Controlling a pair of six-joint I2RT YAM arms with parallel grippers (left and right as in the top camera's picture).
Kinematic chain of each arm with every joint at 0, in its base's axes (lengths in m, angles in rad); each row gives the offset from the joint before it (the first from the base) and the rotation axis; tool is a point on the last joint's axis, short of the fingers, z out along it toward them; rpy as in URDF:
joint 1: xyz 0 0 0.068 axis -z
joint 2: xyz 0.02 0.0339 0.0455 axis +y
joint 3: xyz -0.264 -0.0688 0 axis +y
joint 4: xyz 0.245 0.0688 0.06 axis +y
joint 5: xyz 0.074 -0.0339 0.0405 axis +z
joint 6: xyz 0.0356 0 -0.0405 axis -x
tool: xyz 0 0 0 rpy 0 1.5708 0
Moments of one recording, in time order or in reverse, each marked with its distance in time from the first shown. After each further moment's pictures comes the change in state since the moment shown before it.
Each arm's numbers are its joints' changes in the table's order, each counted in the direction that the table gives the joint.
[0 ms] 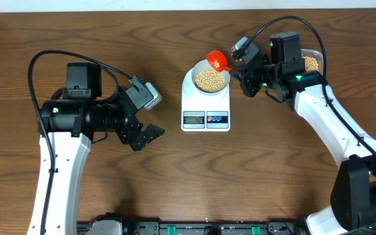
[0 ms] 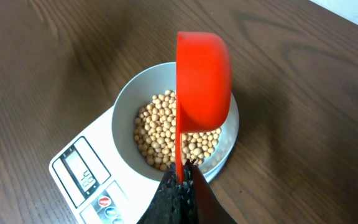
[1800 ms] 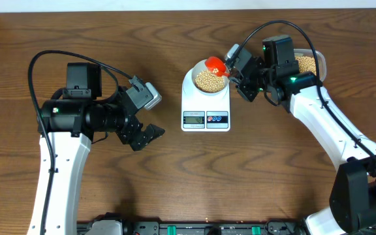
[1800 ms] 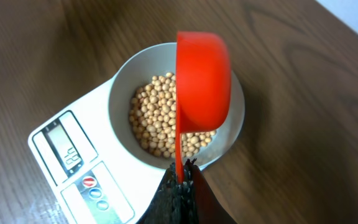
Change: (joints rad) left arm 0.000 0.000 0.000 0.000 0.000 0.000; right arm -0.039 -0.006 0.000 0.047 -0.087 0.148
